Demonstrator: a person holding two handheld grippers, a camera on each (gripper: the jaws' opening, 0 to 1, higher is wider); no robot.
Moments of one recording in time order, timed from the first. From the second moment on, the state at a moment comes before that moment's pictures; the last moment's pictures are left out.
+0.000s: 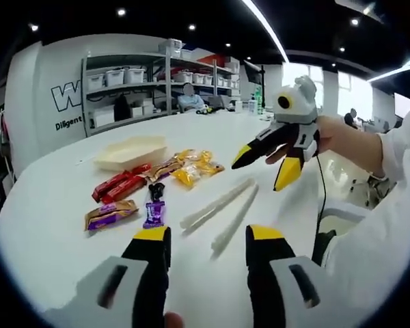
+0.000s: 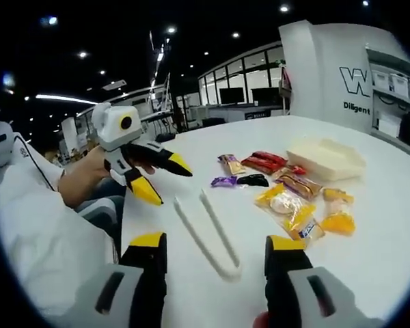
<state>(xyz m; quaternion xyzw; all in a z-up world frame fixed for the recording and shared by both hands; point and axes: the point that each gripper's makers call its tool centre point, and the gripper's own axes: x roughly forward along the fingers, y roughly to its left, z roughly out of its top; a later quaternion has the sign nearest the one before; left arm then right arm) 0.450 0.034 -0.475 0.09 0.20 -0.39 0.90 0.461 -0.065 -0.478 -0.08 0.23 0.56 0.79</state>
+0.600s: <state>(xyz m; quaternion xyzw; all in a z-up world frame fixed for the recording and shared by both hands) 0.449 0.026 -0.489 0.11 0.21 -0.40 0.88 0.461 -0.062 -0.493 -0.10 0.24 0.57 0.78</state>
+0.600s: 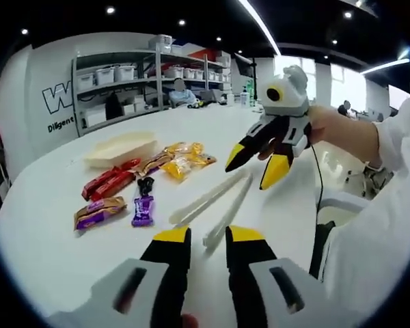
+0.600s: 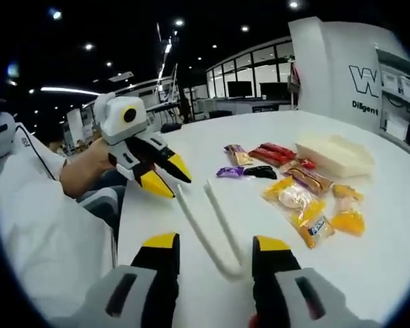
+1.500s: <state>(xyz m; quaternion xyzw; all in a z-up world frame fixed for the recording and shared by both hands) 0.461 0.026 -0.500 0.13 0.22 -0.39 0.88 0.437 -0.068 -0.496 -0.13 0.25 0.61 0.74</state>
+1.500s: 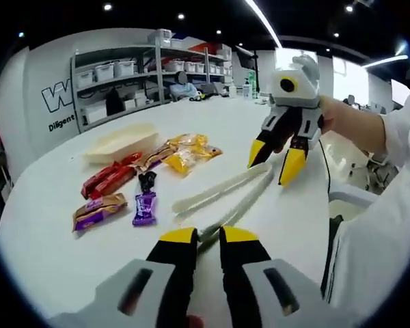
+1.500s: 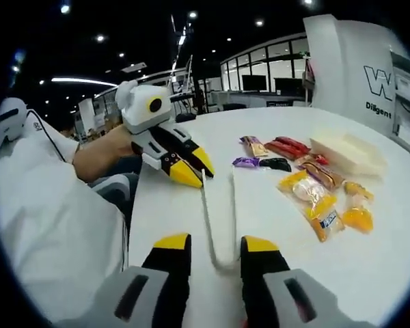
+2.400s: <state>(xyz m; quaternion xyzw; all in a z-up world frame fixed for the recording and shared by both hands) 0.478 0.011 -0.495 0.16 0.21 -0.37 0.89 0.403 -0.059 -0.491 -0.13 0.24 0.67 0.69</state>
